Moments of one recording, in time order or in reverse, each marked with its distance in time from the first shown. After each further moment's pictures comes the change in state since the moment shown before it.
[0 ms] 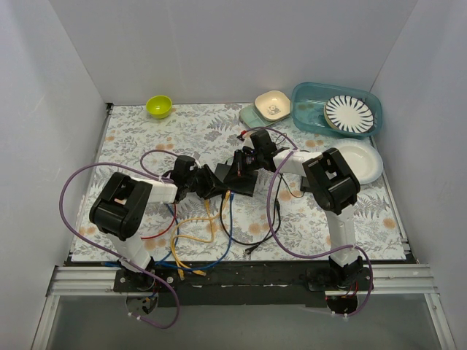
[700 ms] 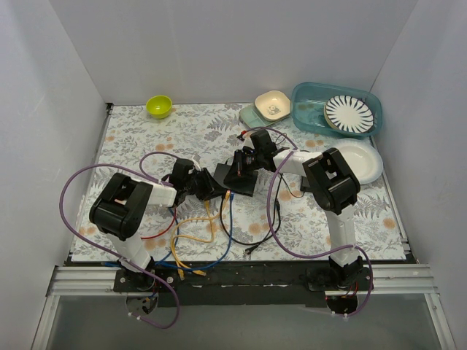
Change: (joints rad) left arm 0.001 -0.001 -0.060 0.095 0.019 0.049; right arm -0.001 0.000 0.000 0.000 -0.002 0.000
